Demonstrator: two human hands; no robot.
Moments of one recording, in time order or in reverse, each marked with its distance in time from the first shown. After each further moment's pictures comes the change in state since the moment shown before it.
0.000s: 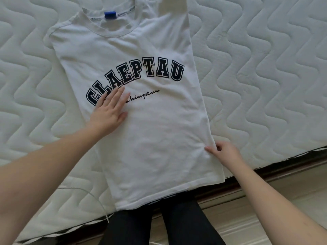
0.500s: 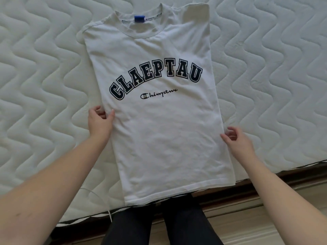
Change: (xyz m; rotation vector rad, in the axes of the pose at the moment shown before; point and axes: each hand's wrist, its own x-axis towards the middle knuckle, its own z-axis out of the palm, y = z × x) left_hand -0.074 -0.015 0.014 -0.988 0.390 -0.975; right_hand -0.003 -0.025 -0.003 0.237 0.273 -0.085
